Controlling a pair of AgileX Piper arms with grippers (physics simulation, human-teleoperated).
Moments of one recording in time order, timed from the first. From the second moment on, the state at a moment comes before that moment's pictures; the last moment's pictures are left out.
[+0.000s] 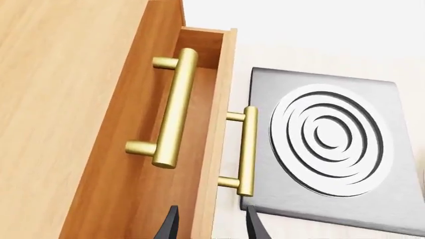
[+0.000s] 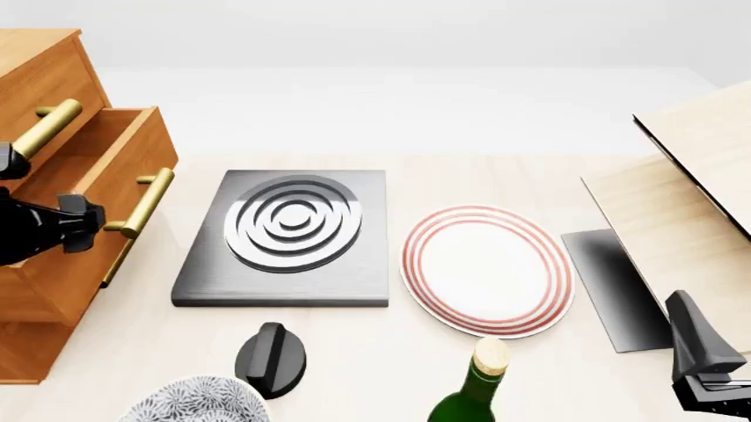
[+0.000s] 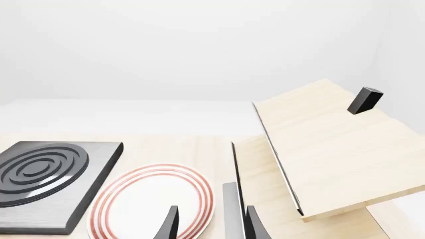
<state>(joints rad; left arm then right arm) 0.14 0.98 -0.65 0.37 0.01 0.00 0.01 0.00 0.00 -0.01</state>
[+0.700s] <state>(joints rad) 0.08 0.99 -0.63 0.36 -0.01 0.00 0.01 0.00 0.00 -0.01</state>
